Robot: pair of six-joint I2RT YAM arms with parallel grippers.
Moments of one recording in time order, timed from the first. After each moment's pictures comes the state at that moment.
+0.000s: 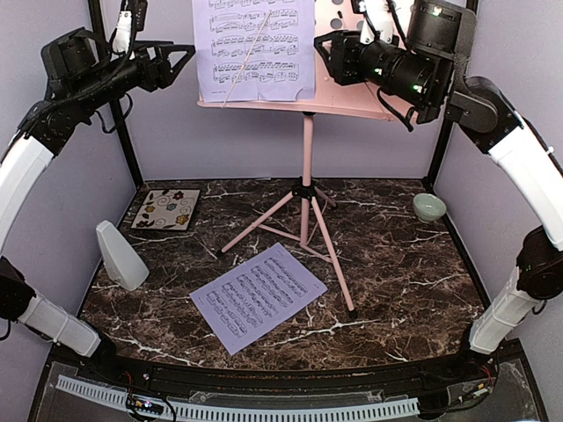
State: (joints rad) left arm -0.46 1.38 1.87 -0.32 0.25 0.06; right arm 1.06 1.60 2.16 -0.45 0.49 -0.08
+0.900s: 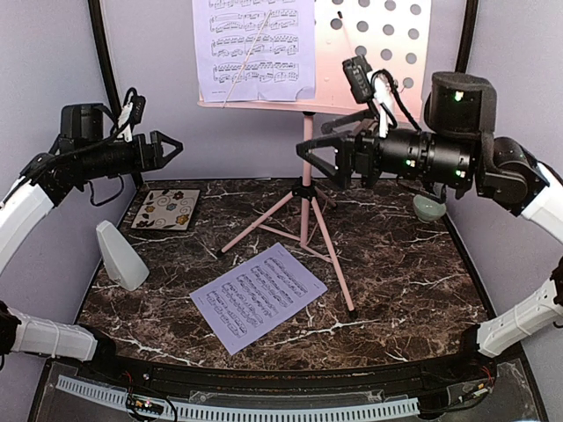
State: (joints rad) left arm -0.34 1.14 1.36 -0.54 0.25 -0.29; right arm 1.15 1.28 1.62 -0.45 0.08 0.03
